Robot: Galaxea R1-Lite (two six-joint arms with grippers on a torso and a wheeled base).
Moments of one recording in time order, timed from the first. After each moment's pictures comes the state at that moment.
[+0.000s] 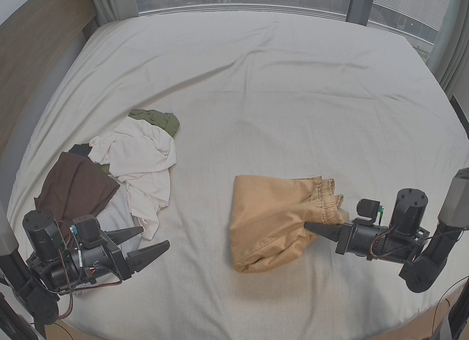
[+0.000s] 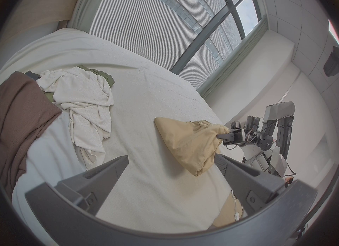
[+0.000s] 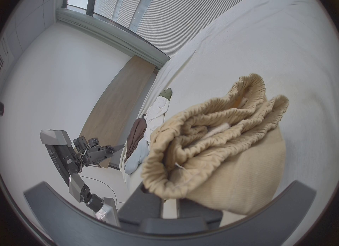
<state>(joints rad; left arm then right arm) -0.23 1.81 -0.03 -1.54 -0.53 -0.26 0.41 1.99 -0.33 -1.43 0.51 0.53</state>
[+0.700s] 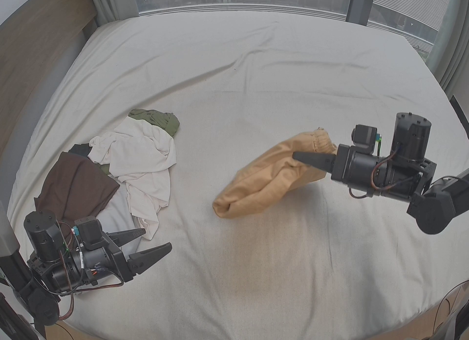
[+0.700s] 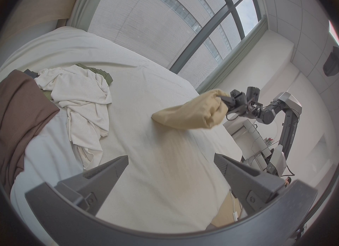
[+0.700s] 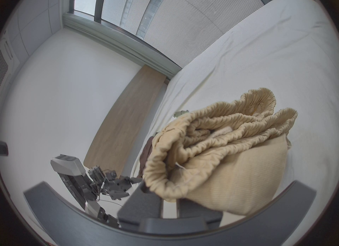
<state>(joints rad) -0.25 1.81 -0.03 -1.54 -0.53 -0.26 0.43 1.79 -0.86 -0.85 0.53 0.58</state>
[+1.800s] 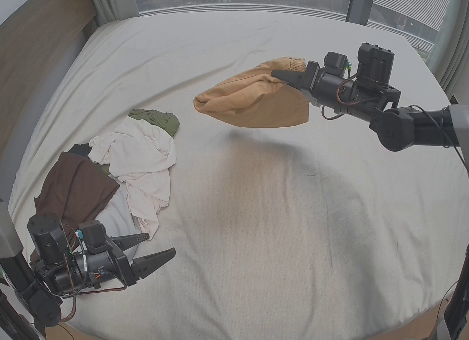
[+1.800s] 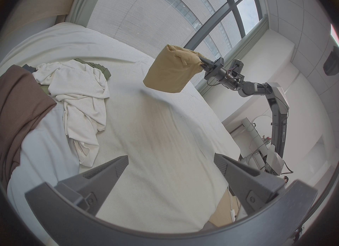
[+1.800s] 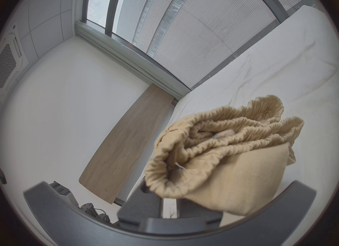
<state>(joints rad) -0.26 1.83 -0.02 -1.54 -0.54 -0.27 0.38 2.13 -1.69 -0.54 0.55 0.59</state>
